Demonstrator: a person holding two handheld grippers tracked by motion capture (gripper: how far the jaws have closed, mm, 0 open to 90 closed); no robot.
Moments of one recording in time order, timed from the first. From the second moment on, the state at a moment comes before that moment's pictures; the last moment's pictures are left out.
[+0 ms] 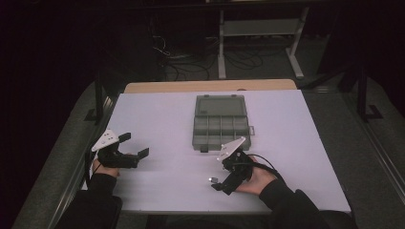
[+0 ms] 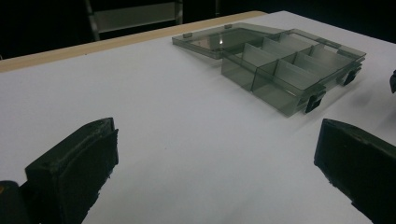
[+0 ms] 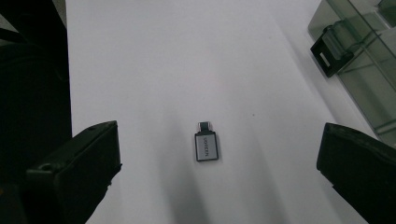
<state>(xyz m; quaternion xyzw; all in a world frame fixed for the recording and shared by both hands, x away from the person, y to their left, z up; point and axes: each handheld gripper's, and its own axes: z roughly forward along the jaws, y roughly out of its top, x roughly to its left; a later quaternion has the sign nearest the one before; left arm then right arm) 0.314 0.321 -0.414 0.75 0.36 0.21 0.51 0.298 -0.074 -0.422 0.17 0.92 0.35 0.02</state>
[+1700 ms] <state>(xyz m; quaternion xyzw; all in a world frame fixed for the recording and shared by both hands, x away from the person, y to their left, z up) 0.314 0.321 -0.414 0.75 0.36 0.21 0.51 0.301 -0.057 -0.437 0.13 0.94 0.30 0.00</state>
